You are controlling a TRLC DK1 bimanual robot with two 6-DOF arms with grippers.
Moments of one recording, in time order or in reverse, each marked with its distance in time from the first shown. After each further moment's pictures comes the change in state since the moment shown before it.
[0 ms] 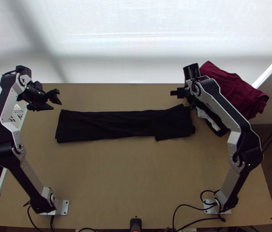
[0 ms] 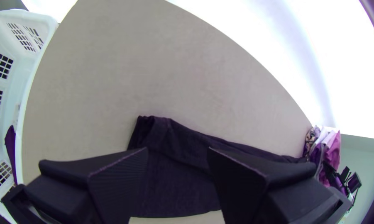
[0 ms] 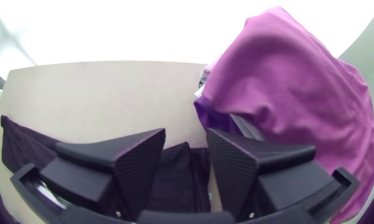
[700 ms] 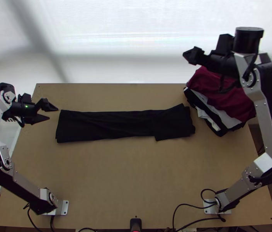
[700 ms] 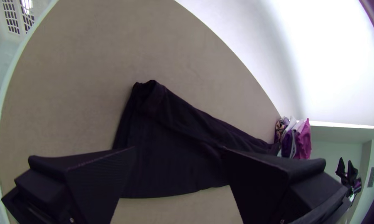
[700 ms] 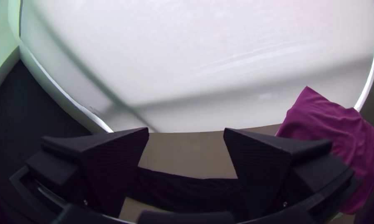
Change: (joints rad) left arm 0.161 -0.237 -0.412 0.151 0.273 0.126; right arm -0.087 -0.217 0.426 -0.147 -0.585 0.253
